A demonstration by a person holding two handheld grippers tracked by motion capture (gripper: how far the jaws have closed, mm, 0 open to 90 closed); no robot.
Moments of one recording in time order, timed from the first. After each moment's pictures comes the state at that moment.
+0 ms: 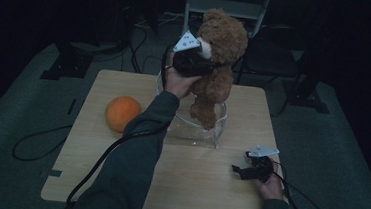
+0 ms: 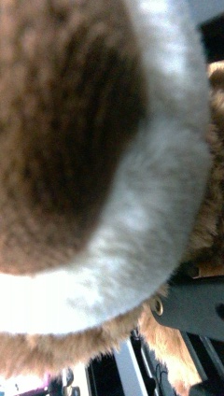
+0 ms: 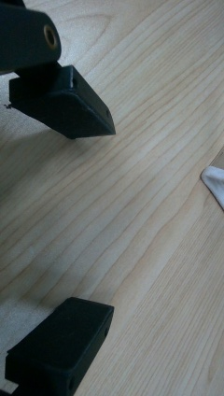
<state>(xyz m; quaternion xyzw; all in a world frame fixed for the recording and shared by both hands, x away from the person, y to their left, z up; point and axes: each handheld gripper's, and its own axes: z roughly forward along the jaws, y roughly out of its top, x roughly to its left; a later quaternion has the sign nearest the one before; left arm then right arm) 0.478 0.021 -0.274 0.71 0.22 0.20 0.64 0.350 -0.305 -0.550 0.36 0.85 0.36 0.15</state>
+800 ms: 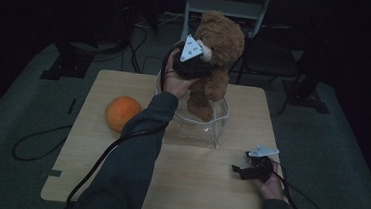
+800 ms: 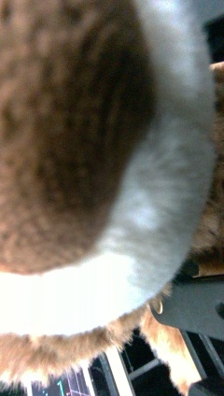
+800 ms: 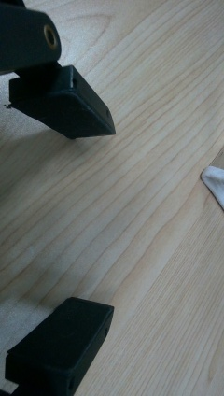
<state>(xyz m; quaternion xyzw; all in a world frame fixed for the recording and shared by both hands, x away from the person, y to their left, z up) 0.476 0.017 -0.285 0.71 0.21 0.32 0.59 0.350 -0.305 -0.550 0.36 0.85 0.36 0.15</state>
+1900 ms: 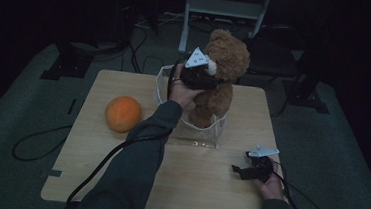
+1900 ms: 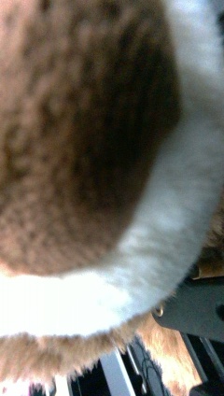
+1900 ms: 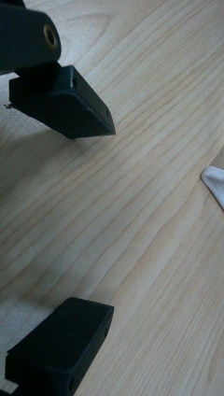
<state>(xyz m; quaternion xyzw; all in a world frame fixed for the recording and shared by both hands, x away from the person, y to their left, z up) 0.484 -0.001 -0.320 0.74 0.21 0.21 0.60 0.350 -0.305 -0.550 0.36 0.85 0.37 0.15</state>
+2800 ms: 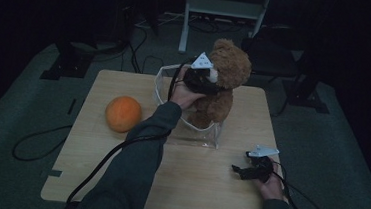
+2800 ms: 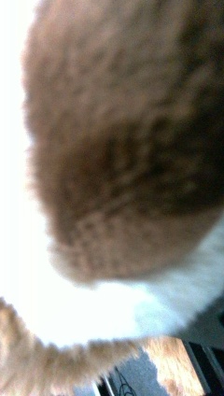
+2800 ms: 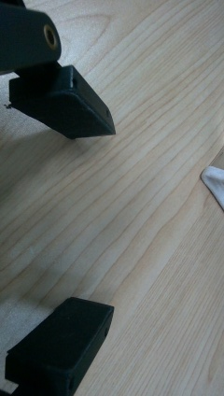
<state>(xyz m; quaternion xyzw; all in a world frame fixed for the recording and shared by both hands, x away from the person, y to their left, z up) 0.489 -0.011 -0.331 0.79 0.20 0.16 0.56 0.350 -0.305 -0.550 0.36 0.85 0.36 0.15</state>
